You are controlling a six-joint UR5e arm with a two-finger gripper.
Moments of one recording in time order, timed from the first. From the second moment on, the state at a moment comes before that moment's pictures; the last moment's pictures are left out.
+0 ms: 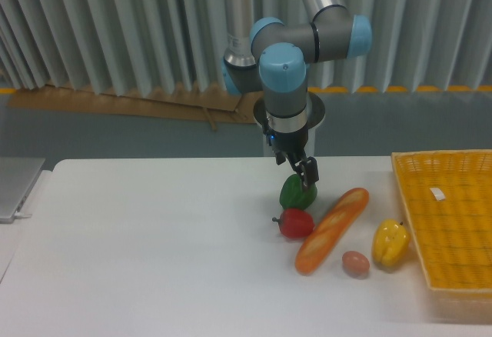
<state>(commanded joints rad) 2.35 -1.67 -1.69 -1.40 1.66 1.23</state>
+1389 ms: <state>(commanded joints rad) 2.79 -1.75 -1.55 -1.27 1.51 2.17</state>
